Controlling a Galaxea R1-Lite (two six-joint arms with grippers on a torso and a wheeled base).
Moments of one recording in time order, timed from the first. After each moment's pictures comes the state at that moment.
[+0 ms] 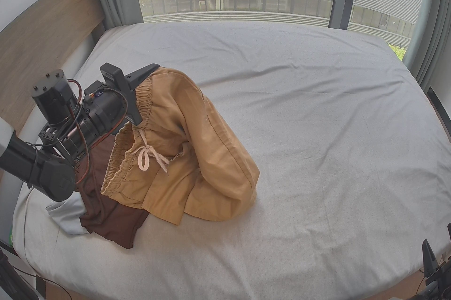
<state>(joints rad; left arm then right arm) -0.27 1.84 -0.82 -1.29 -0.38 -1.57 0.01 0.02 -0.02 0.00 -0.02 0.01</state>
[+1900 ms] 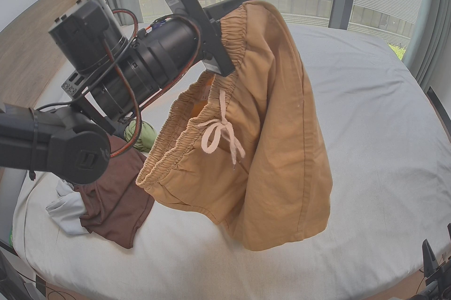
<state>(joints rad) -0.65 1.82 -1.20 -1.07 -0.35 -1.88 0.01 0.02 -0.02 0.00 -0.02 0.01</state>
